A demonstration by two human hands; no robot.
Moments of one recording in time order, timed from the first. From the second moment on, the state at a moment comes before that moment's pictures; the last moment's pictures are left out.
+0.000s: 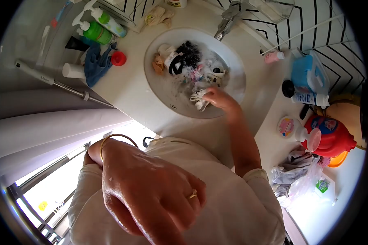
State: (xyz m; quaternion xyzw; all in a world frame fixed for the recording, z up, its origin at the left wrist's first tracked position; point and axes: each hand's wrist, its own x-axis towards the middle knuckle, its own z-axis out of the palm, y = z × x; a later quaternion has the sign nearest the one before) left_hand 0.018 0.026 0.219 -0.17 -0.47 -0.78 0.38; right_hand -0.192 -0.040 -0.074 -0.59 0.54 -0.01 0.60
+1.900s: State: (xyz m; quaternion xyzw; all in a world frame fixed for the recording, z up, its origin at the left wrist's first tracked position) left_hand 0.038 -0.024 0.029 0.29 -0.22 -0.86 0.36; right_hand -0.216 -0.071 -0.037 -0.53 0.60 -0.12 0.59
